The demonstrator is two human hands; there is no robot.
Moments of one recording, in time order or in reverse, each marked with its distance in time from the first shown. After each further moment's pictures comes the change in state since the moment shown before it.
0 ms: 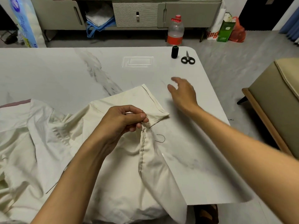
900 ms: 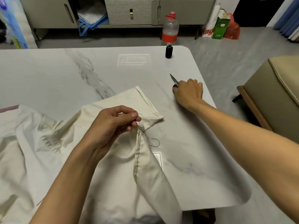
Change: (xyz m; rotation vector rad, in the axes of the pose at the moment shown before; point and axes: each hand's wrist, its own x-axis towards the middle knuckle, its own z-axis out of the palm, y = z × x) left_hand 0.007 0.004 0.001 -0.127 0.006 -0.010; right_hand 0.042 0.037 -0.012 -0.701 -0.045 0.055
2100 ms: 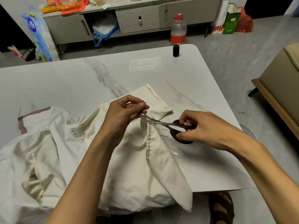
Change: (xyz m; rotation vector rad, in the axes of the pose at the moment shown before) left_hand -0.012 -0.001 0.000 0.087 0.035 0.224; right_hand -0.186 0.014 -0.086 0.588 -0.440 -0.288
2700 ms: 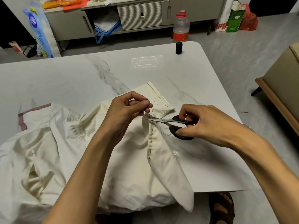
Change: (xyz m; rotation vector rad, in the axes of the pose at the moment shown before) left_hand -0.001 0.003 0.002 0.025 -0.057 0.015; right_hand 0.003 -0.011 -0.004 0.000 0.038 -0.061
